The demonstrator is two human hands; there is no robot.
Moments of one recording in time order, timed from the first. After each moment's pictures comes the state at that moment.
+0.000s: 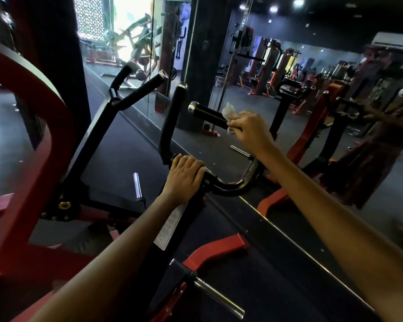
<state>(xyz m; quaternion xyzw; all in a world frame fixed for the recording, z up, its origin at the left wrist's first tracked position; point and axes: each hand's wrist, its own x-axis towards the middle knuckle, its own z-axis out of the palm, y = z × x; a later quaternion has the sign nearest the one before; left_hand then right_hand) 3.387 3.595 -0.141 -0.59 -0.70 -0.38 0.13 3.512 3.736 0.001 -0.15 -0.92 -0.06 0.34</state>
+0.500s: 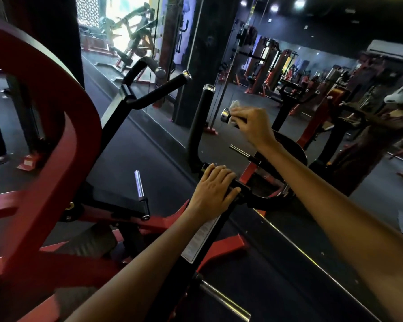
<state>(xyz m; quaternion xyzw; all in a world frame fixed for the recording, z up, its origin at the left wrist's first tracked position) 3.373 3.588 -0.149 -0.65 -0.64 -0.38 0.14 3.419 3.724 0.006 -0.15 -0.91 -0.06 0.38</state>
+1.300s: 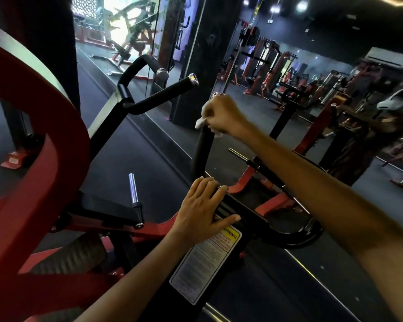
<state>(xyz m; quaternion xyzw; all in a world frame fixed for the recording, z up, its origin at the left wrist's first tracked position) 3.323 3.594 -0.162 -0.63 -0.63 -0.41 0.18 3.295 3.732 0.028 -0.24 -0.95 -0.07 0.18</state>
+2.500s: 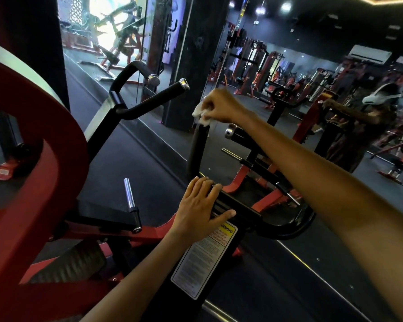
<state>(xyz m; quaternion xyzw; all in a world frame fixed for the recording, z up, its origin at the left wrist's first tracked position) 3.328 3.586 -0.153 -0.64 -0.66 -0.38 0.11 3.306 3.741 0.056 -0.22 -0.97 -0.07 0.11</state>
